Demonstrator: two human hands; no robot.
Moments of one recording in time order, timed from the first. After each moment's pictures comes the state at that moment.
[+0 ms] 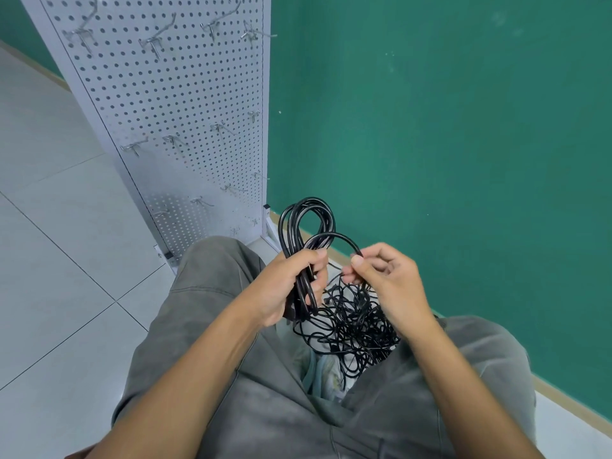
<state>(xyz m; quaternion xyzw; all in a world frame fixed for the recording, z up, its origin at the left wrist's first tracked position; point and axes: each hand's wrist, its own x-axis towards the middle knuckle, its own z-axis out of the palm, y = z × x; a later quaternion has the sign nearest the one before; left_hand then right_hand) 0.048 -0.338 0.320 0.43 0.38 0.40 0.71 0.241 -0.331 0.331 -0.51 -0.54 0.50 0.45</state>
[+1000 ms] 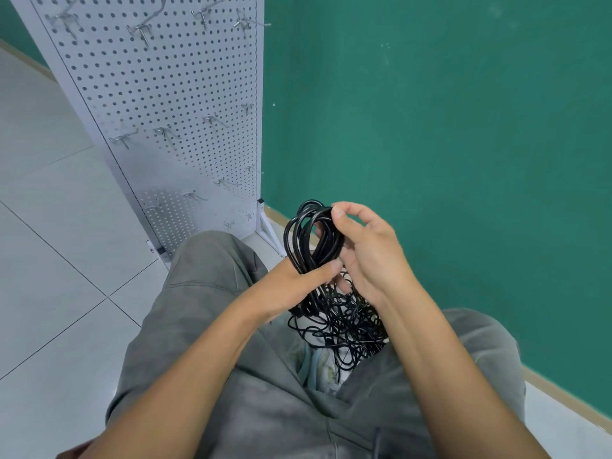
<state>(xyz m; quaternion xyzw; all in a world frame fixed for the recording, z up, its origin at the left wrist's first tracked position) 0.057 -0.339 0.308 0.57 0.38 0.40 0.61 0.191 -0.316 0.372 -0.47 -0.38 0.62 0.49</state>
